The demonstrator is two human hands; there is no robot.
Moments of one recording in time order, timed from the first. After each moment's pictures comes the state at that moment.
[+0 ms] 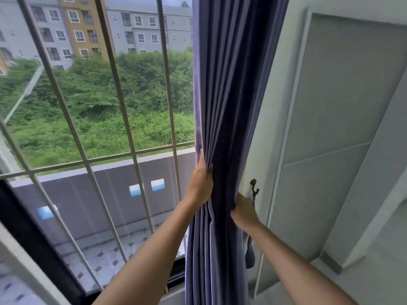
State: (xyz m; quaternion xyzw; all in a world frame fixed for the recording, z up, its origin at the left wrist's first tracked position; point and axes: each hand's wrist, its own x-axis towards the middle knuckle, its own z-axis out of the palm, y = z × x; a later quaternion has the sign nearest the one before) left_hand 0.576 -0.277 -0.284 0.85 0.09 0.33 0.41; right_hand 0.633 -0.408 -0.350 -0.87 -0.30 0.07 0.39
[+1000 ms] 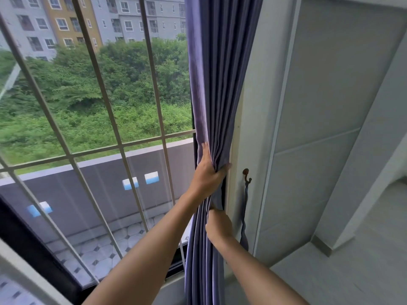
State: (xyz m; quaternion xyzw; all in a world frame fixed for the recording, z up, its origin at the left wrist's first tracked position) left_hand 0.598 -0.300 -0.295 0.87 0.11 0.26 0.39; right_hand 0.577 -0.383 -0.384 -0.94 -0.27 0.08 0.18
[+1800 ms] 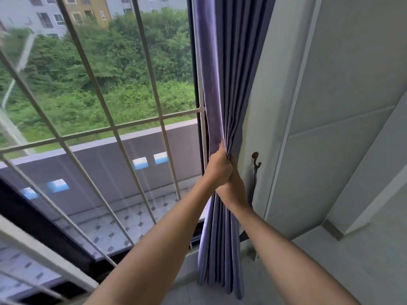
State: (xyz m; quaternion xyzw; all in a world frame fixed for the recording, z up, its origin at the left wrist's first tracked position) left_hand 0.627 -0.318 -0.313 0.87 0.18 0.16 0.43; right_hand 0.661 -0.367 -0.410 -0.87 -0.25 -0.04 0.43
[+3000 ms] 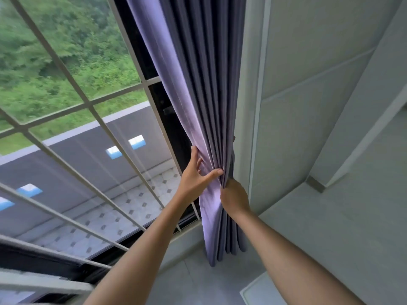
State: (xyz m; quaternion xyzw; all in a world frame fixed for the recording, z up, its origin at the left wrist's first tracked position) left_hand 0.644 -0.321 -0.420 0.82 0.14 0.07 0.55; right_hand 0.684 -0.442 -0.467 -0.93 -0.15 0.11 0.31
